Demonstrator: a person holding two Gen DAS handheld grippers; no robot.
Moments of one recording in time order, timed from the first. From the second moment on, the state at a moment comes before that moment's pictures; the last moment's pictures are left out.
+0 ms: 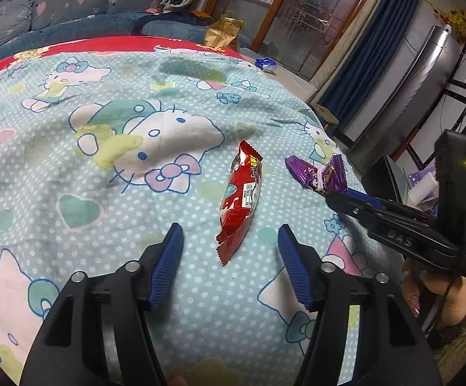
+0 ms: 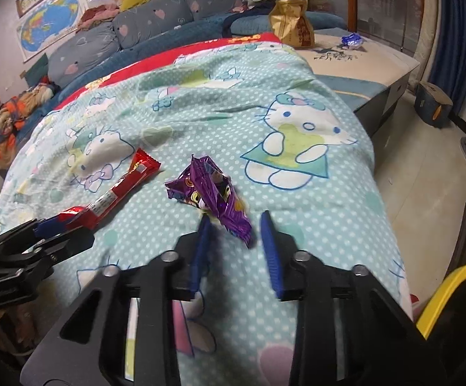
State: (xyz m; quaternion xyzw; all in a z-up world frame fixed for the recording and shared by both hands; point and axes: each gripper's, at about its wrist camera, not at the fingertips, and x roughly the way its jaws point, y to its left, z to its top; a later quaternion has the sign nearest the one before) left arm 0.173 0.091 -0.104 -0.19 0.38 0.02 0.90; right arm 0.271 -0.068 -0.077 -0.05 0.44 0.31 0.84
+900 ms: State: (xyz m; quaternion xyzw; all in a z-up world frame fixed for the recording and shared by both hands) left arm 0.156 0.035 -0.059 -0.13 0.34 -0.06 0.93; right arm 0.204 -0.142 -0.039 0.02 0.39 0.31 0.87
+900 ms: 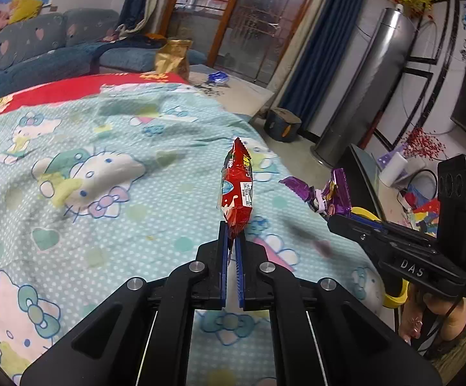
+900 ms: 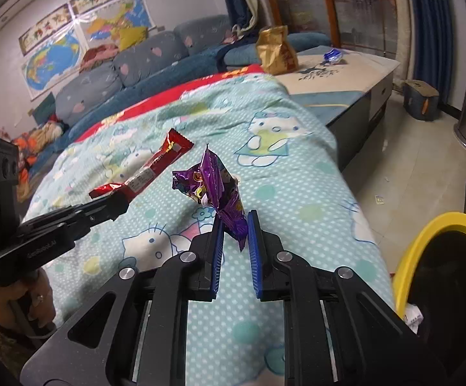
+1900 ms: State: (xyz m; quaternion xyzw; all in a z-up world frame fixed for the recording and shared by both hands) left arm 0.145 -0.050 -0.035 -0.06 0.33 -0.15 0.93; right arm 0.163 -0.246 -0.018 0.08 0.35 0.22 0.91
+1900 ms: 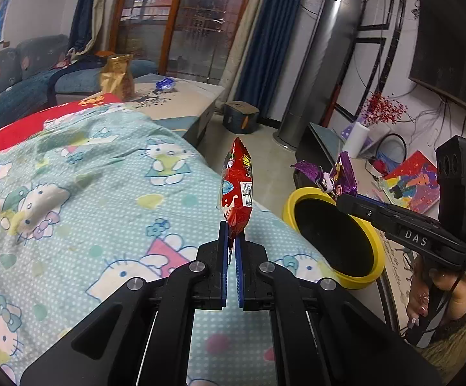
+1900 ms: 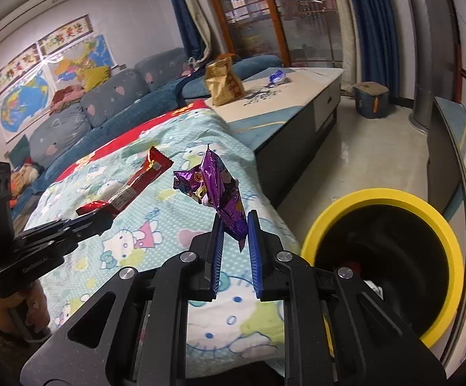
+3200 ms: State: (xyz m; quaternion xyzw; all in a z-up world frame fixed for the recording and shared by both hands) left arm 0.152 -0.169 -0.038 0.03 0.33 -0.26 0.91; right arm 0.151 -0.365 -0.035 0.12 0.36 0.06 0.92
